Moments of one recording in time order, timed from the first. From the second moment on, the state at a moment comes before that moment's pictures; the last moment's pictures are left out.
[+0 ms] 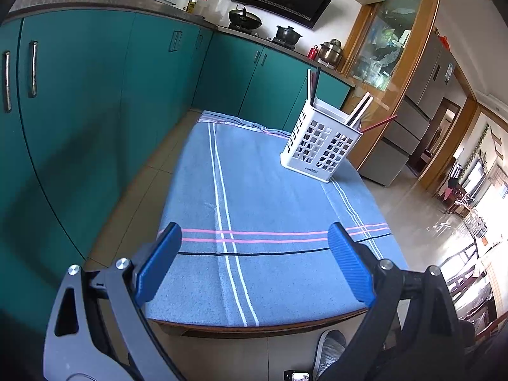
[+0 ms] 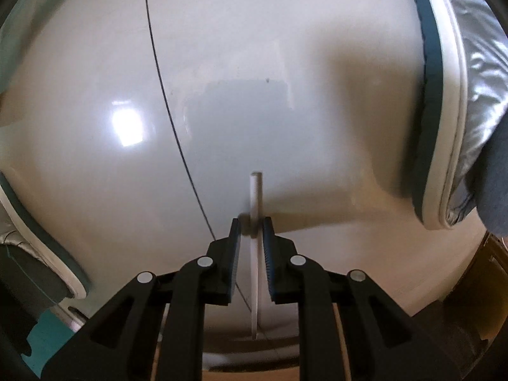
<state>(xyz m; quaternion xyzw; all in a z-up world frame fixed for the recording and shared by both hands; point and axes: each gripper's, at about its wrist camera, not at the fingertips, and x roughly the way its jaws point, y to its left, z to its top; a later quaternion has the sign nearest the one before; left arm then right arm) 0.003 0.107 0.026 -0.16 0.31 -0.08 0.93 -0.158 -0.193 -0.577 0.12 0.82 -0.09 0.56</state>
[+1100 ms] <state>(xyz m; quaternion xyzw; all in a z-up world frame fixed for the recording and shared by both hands) 0.021 0.149 0.010 -0.20 0.31 0.00 0.93 -0.054 -0.113 -0.139 -0.03 0.49 0.27 0.83</state>
